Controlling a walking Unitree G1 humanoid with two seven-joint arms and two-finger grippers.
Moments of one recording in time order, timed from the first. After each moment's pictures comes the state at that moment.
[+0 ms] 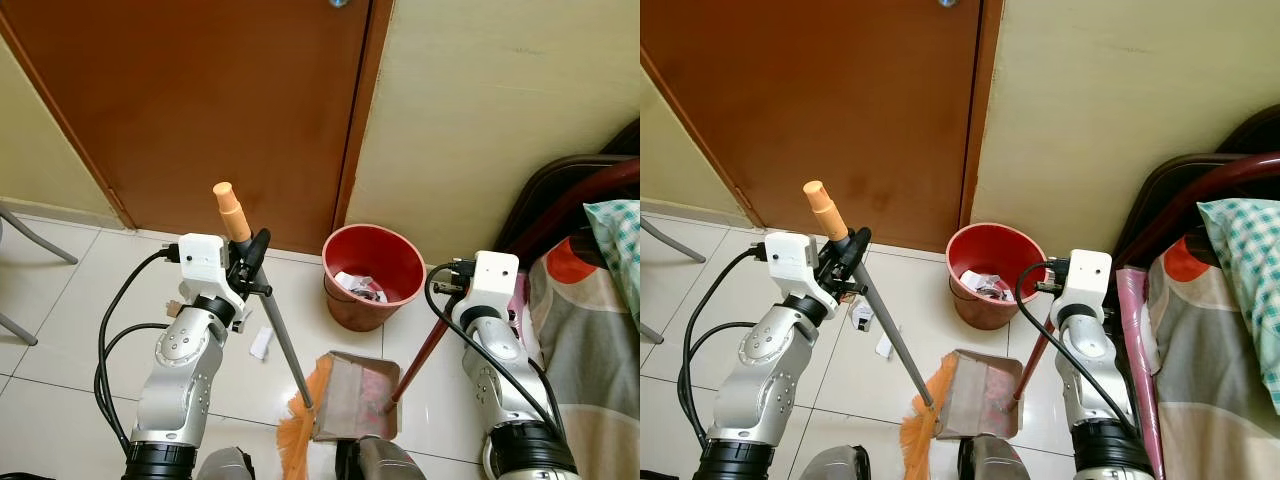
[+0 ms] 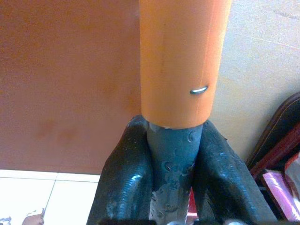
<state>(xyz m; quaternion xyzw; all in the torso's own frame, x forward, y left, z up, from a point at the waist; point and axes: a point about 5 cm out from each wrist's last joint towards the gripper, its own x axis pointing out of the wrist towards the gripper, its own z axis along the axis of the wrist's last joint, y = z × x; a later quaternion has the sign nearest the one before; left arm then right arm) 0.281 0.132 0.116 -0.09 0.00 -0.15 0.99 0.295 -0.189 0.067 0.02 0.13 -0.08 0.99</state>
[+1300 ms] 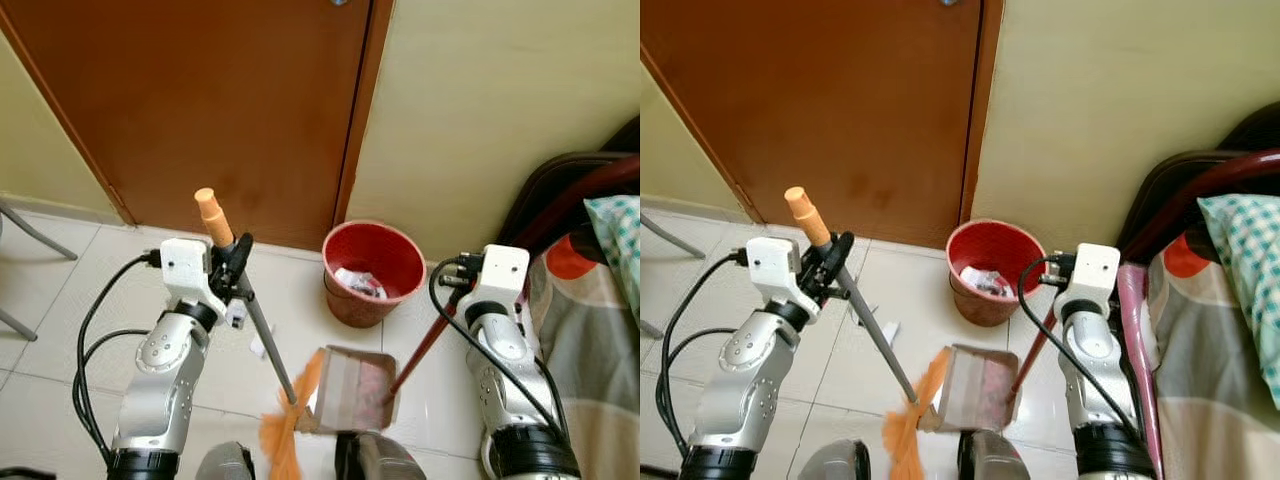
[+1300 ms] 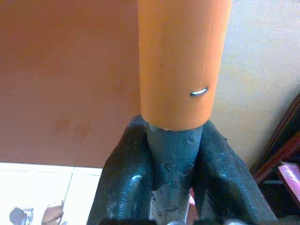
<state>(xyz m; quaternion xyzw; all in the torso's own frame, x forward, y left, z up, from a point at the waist) 0.277 0.154 0.111 -0.06 0.00 -0.13 0.99 0.296 -0.192 0.081 0.02 0.08 -0.09 0.99</state>
